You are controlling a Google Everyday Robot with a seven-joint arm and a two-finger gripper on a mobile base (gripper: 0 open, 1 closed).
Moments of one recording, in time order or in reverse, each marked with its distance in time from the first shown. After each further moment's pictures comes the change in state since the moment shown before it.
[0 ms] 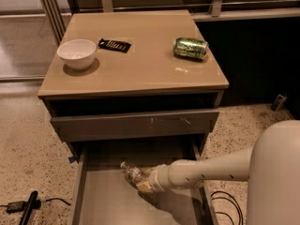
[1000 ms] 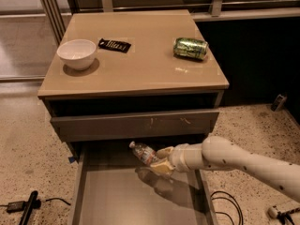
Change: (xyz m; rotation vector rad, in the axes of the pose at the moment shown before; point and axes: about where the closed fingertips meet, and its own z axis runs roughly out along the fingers) arm -0.055 -0.041 -0.124 -0.061 -0.178 -0.073
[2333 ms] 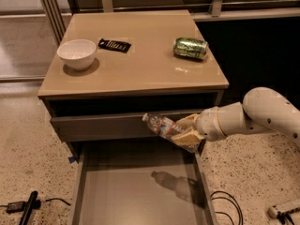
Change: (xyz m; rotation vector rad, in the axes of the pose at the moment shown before) arm -0.098 -0.012 -0.158 -0.055 0.002 -0.132
